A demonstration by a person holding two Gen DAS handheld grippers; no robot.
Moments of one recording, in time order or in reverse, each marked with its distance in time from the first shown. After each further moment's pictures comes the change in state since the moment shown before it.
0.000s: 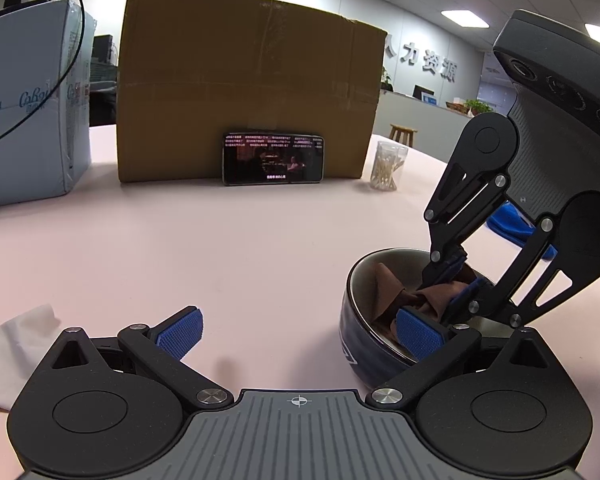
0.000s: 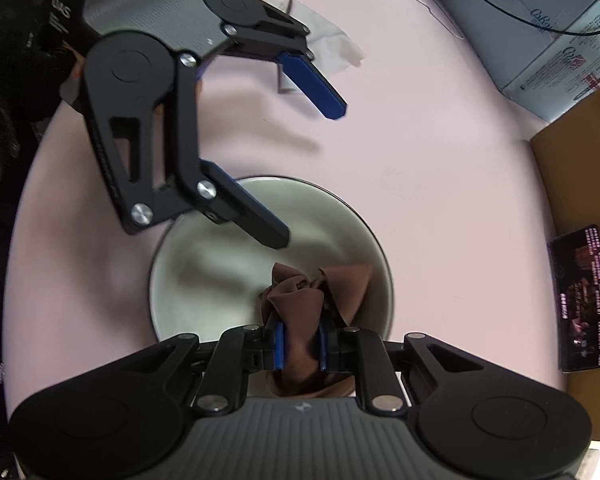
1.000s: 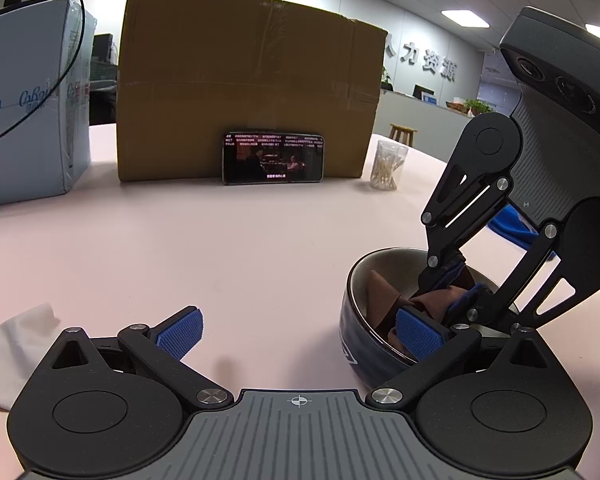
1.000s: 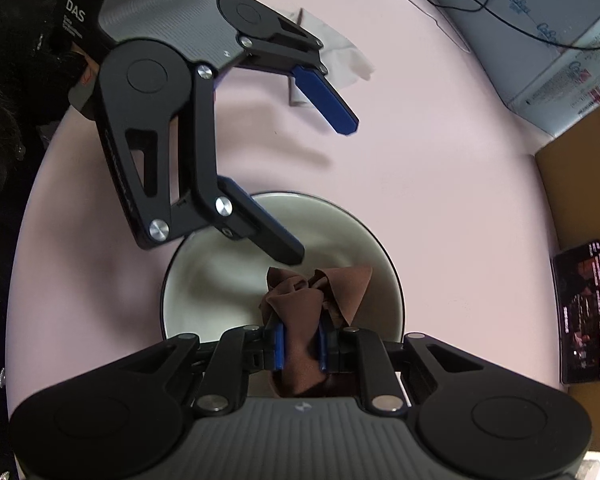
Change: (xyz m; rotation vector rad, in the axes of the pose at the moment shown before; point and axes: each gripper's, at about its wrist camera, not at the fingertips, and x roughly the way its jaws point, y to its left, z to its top) left arm -0.001 -0.001 -0.001 -0.003 0.002 -0.002; right arm 0.007 0.004 0.010 -0.022 -0.026 -0.007
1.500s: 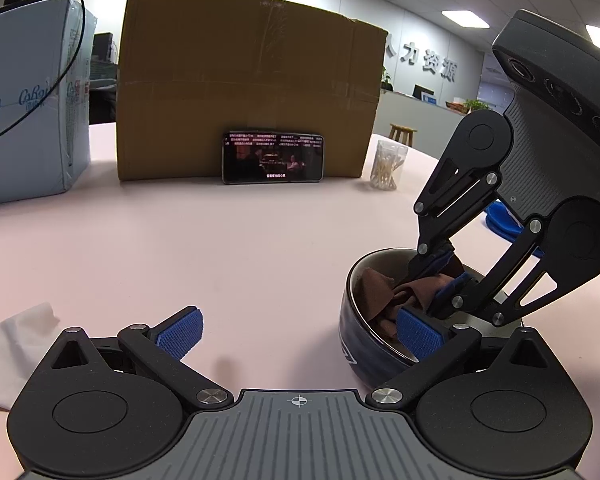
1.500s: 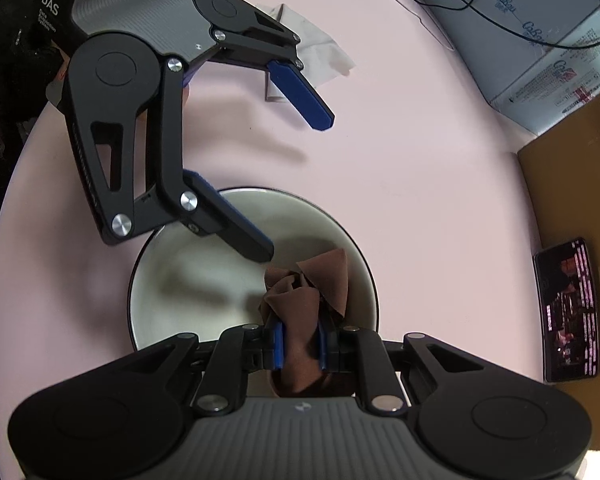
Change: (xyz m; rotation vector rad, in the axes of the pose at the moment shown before) left arm 0.002 0.003 0.001 -0.003 0.001 -0.003; right arm -0.003 -0.001 -0.002 0.009 0.017 -0.059
